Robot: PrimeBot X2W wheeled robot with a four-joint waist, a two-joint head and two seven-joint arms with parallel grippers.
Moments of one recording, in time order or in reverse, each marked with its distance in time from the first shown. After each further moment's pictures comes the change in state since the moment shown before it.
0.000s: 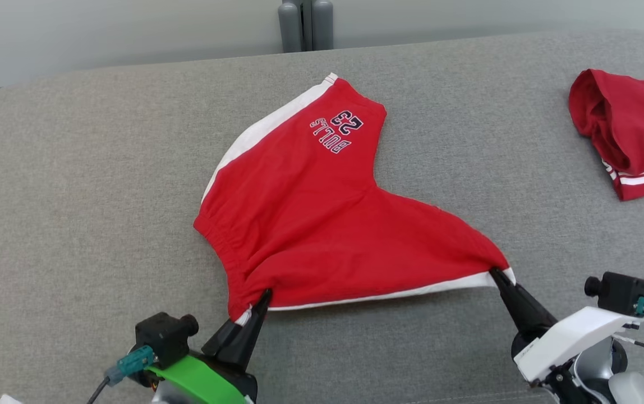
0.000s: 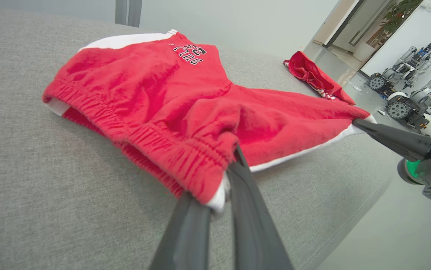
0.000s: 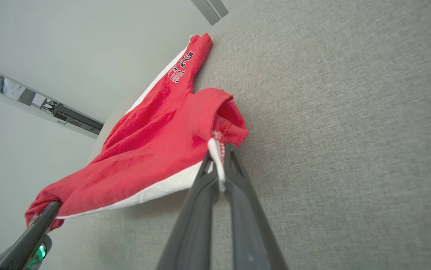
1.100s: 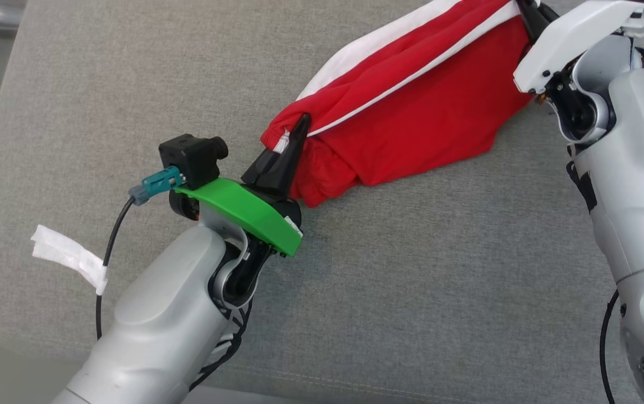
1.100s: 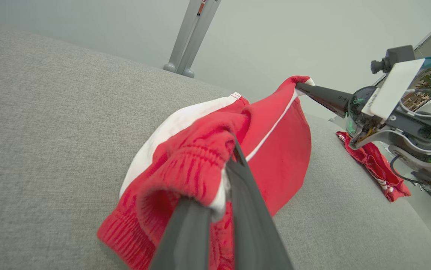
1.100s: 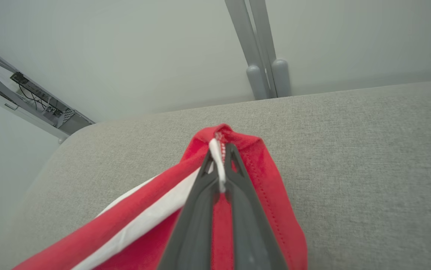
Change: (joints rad) left arm -0.524 -0.253 0.015 0.339 -0.141 -0.099 0.009; right arm -1.047 0.030 -0.035 0.767 -0.313 0.000 0.037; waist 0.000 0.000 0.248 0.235
